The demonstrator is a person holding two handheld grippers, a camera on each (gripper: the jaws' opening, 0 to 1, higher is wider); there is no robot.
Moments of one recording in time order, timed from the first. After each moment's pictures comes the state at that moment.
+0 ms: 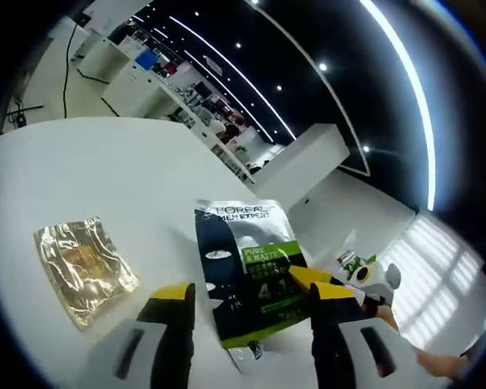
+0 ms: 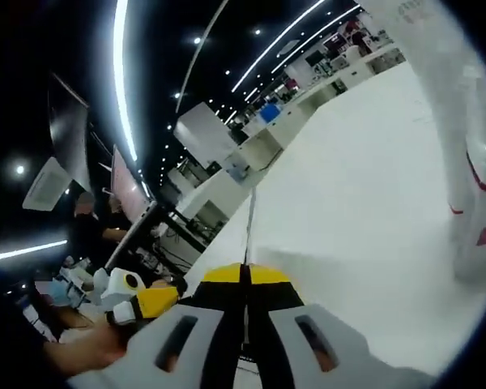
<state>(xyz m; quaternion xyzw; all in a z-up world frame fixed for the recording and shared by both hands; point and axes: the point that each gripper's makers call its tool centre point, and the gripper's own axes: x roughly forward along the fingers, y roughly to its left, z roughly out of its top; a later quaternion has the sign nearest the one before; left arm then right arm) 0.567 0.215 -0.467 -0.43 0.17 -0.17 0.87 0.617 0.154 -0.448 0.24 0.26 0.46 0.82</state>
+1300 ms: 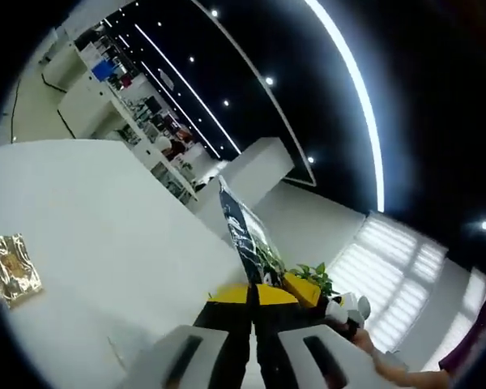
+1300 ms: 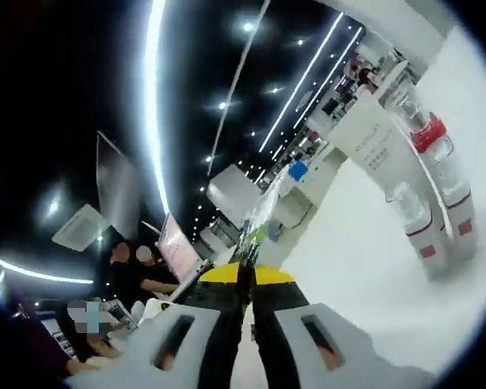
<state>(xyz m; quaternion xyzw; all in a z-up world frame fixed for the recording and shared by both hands) 0.553 0.151 -0.380 -0.41 0.06 -0.26 0.87 0.583 0.093 -0.368 0.31 0.13 0.47 0.82</state>
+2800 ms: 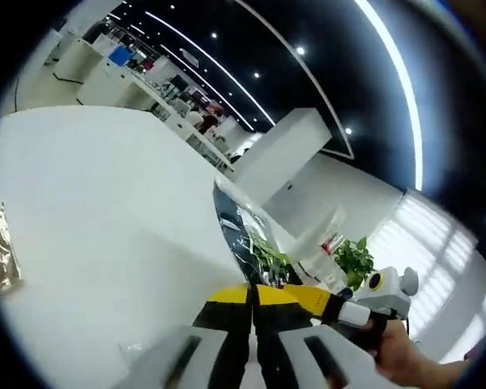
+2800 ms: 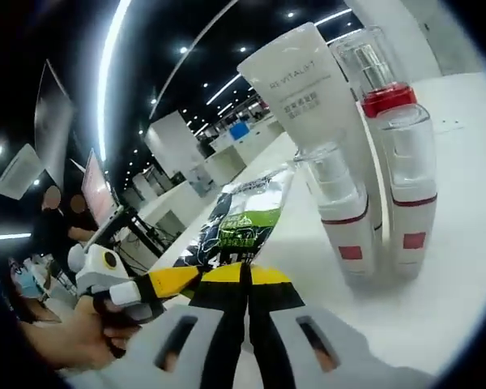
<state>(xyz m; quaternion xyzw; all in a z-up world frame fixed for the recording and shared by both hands) 0.614 0.130 -0.469 -0.38 0.19 -0.22 0.88 0.639 0.070 -0.469 0.18 0.25 0.36 0.88</state>
